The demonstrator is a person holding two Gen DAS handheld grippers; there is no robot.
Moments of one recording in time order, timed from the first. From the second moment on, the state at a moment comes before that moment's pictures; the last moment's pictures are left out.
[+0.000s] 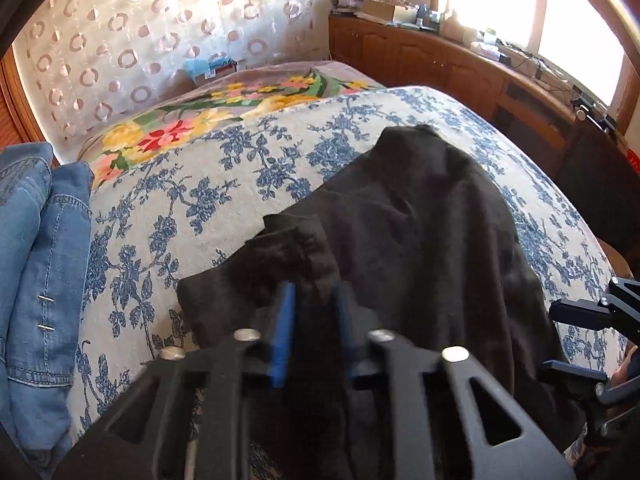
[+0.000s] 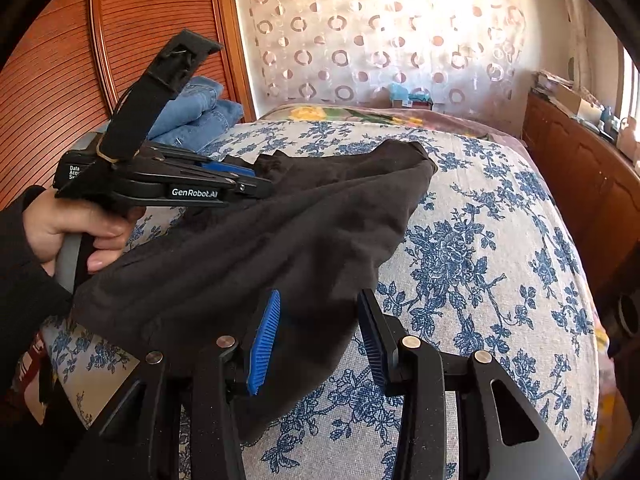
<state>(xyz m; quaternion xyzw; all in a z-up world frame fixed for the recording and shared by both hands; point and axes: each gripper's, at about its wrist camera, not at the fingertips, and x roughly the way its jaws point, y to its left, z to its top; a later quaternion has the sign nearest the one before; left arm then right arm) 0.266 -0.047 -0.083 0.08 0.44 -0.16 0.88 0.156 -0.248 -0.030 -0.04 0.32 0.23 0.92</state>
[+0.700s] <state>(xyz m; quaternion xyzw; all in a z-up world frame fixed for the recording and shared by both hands) 0.255 0.018 -0.076 0.03 0.42 -0.11 0.90 0.156 -0.247 -0.030 -0.04 0.32 0.23 0.92</state>
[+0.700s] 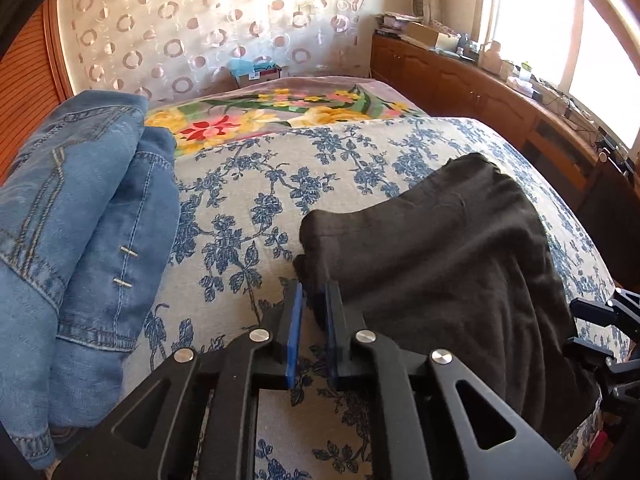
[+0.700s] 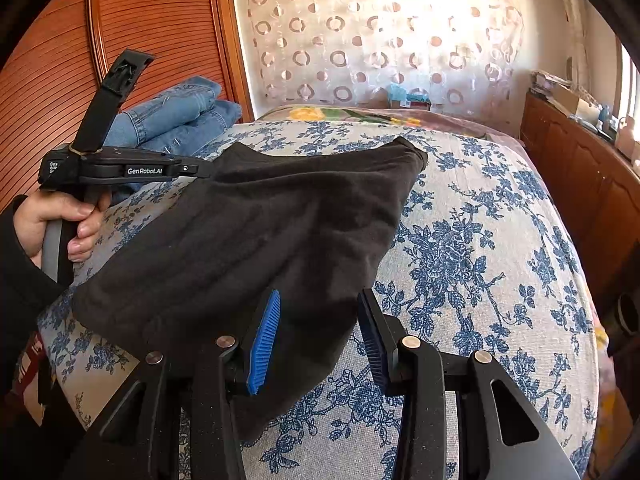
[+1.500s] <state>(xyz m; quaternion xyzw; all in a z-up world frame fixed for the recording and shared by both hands) 0.154 0.003 -0.073 0.02 0.39 -0.16 0.91 0.121 -0.267 -0.026 -0.05 0.33 0.24 0.91</state>
